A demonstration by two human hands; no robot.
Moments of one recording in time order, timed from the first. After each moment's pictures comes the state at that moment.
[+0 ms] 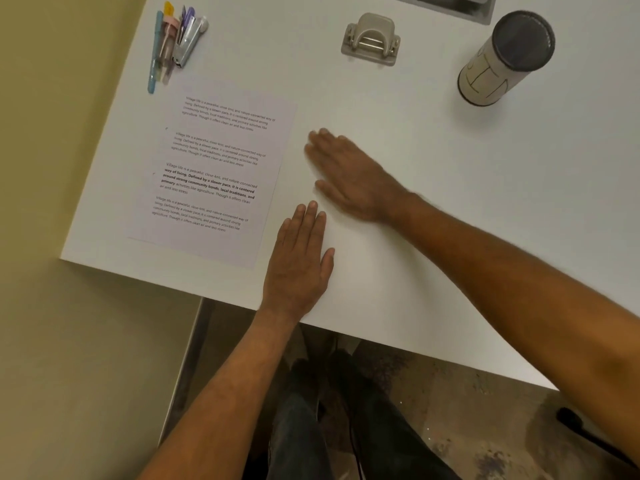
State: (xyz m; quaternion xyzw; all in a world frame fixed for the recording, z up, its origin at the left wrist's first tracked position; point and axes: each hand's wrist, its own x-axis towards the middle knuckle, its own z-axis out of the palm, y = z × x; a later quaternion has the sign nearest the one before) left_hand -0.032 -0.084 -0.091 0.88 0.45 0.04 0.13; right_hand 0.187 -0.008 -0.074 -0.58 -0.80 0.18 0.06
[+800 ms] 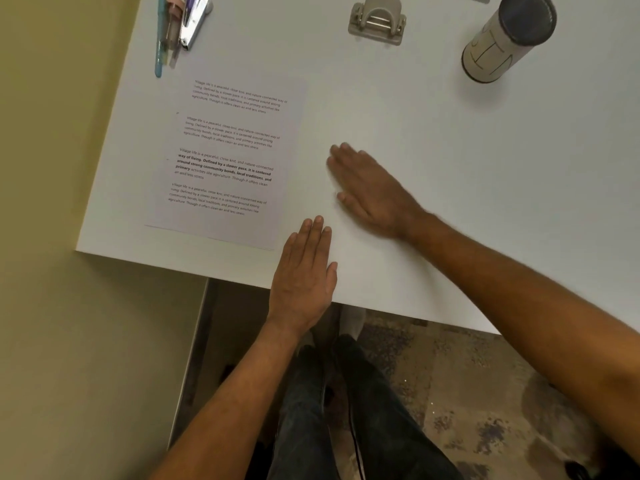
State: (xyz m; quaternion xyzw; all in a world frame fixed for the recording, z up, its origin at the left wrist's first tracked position) left_hand -0.084 -0.118 -0.095 0.90 0.41 0.02 0.11; right_hand 0.156 -0.068 -0.070 -0.62 -0.76 0.17 0.08
